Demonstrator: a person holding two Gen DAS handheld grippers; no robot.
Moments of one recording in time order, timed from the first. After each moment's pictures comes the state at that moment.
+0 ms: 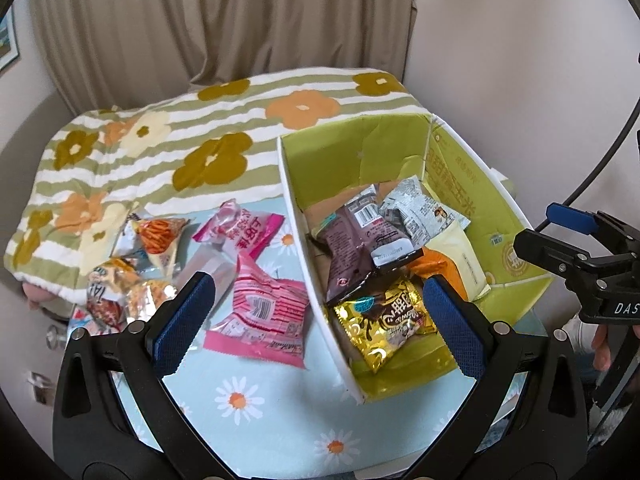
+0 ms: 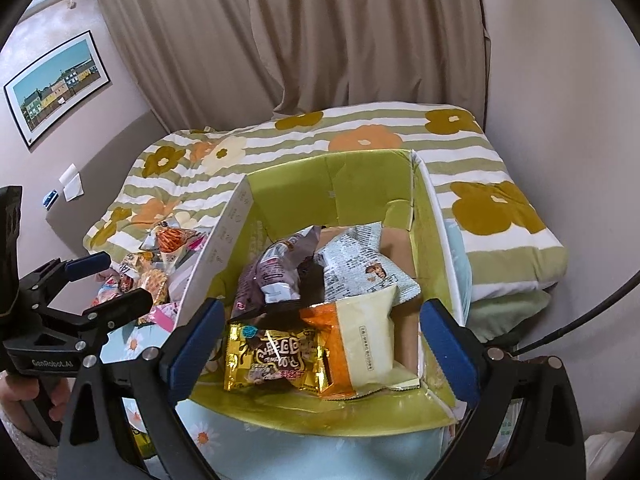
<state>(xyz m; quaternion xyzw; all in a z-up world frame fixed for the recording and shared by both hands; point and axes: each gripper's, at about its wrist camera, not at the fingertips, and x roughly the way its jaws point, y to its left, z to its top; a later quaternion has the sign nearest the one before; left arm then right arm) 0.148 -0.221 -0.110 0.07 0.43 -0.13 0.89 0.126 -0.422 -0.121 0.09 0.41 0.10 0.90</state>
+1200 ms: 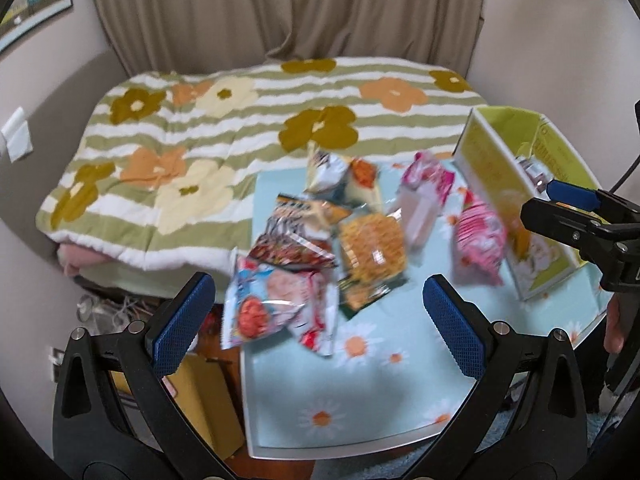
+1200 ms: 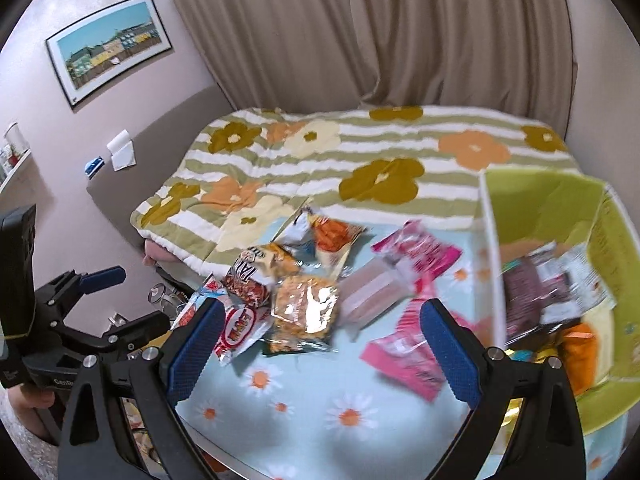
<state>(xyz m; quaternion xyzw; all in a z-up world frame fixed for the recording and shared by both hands) 0.138 0.077 -0.133 0.04 0.45 -0.08 0.89 0.157 -0.137 -0.132 0.08 0.42 0.16 0.89</state>
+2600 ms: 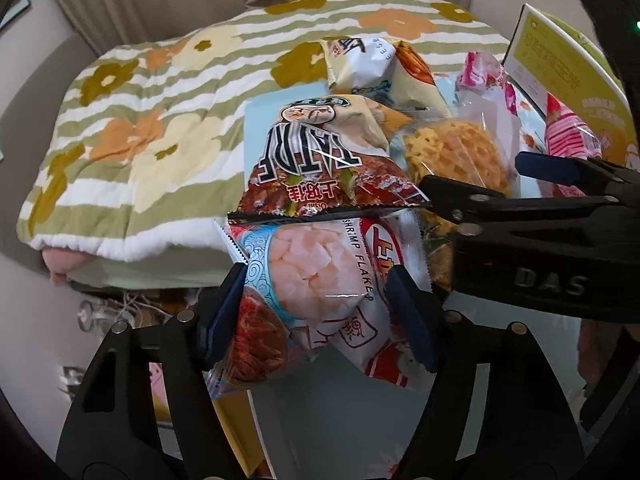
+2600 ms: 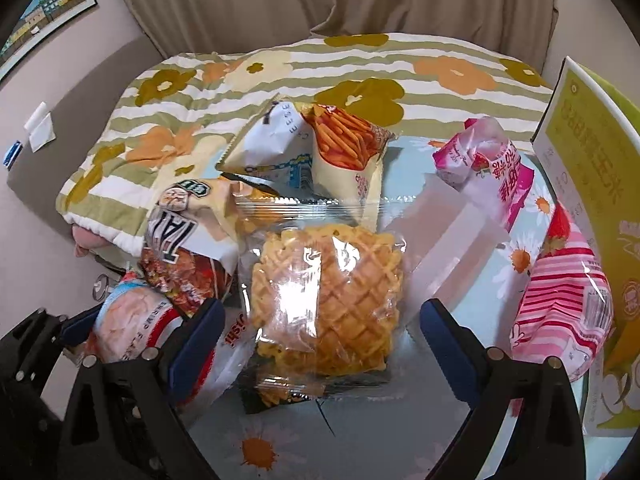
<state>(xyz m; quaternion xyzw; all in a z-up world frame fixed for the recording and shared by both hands) 0.199 0.093 -0.266 0.11 0.51 -0.10 0.85 0.233 -0.040 -0.262 0.06 0.51 0.05 0.86</state>
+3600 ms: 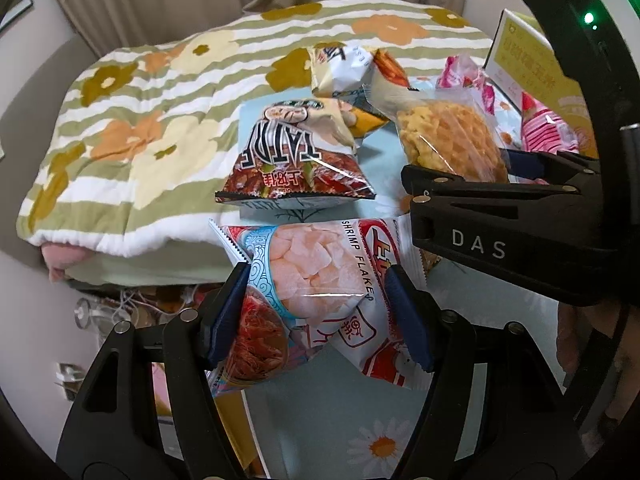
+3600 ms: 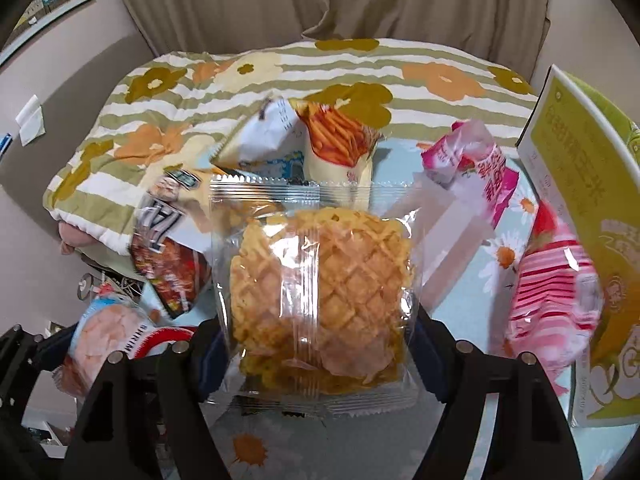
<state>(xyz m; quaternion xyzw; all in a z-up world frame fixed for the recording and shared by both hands) 0.174 0.091 -0.249 0.10 0.50 -0.10 0.85 0.218 -0.036 -0.249 0.04 0.49 0.04 0.87</state>
